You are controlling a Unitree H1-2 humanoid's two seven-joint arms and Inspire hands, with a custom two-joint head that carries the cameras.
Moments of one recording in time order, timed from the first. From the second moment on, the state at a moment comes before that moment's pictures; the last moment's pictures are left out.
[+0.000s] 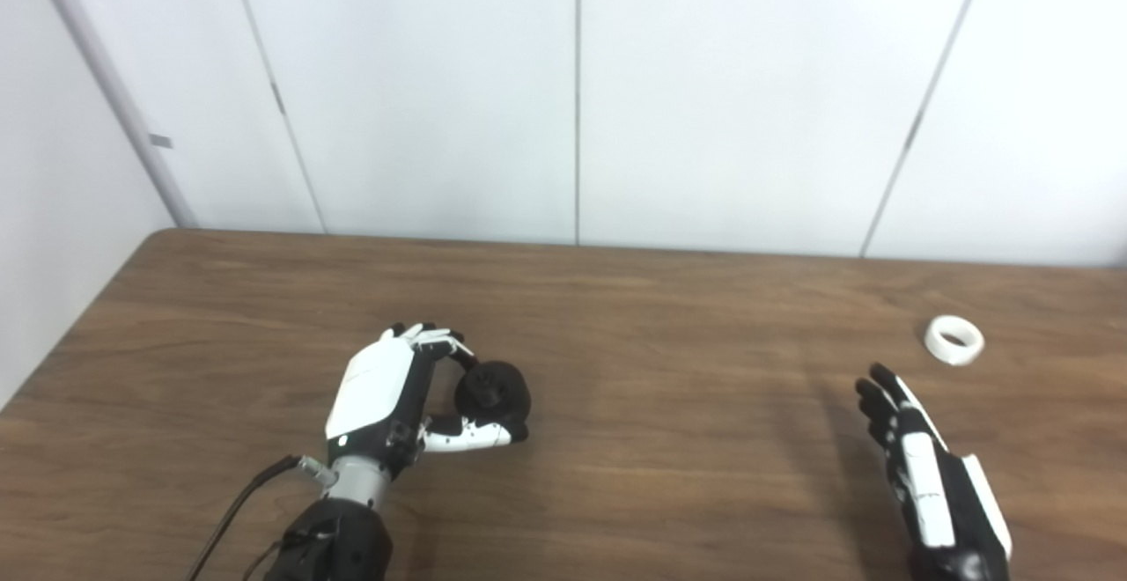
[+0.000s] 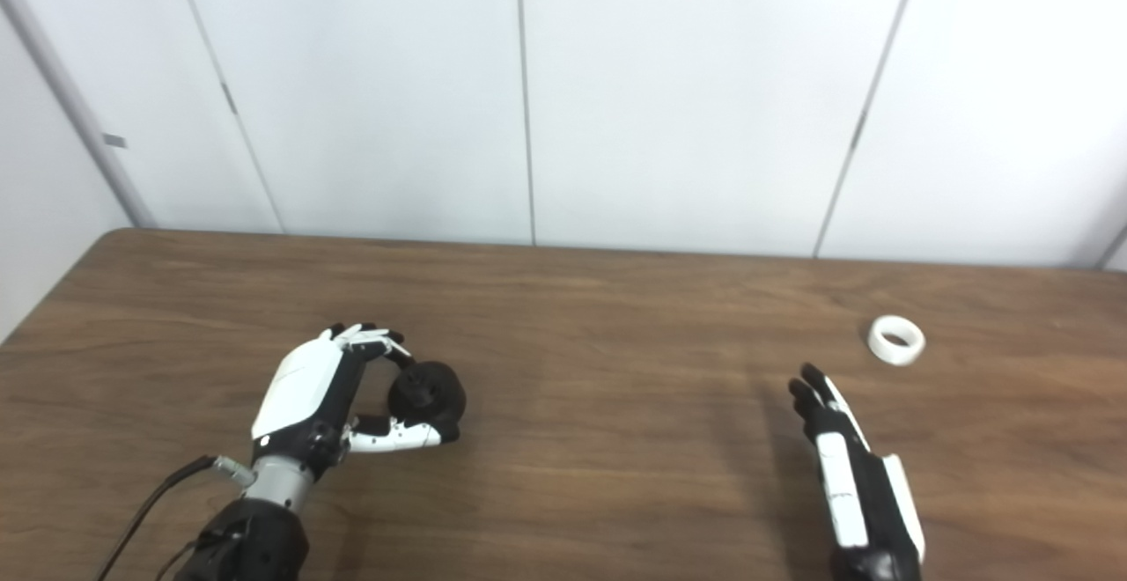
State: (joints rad) left arm -0.09 0.29 -0.25 -0.26 0.75 0.37 0.00; right arm 0.13 -0.07 -0.04 -0.35 -0.03 0.18 0.01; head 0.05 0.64
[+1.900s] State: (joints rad) left arm 0.10 0.16 -0.37 -0.23 0.89 0.07 0.05; right arm 0.12 -0.05 -0.04 -0.48 -0.06 0.31 0.00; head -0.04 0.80
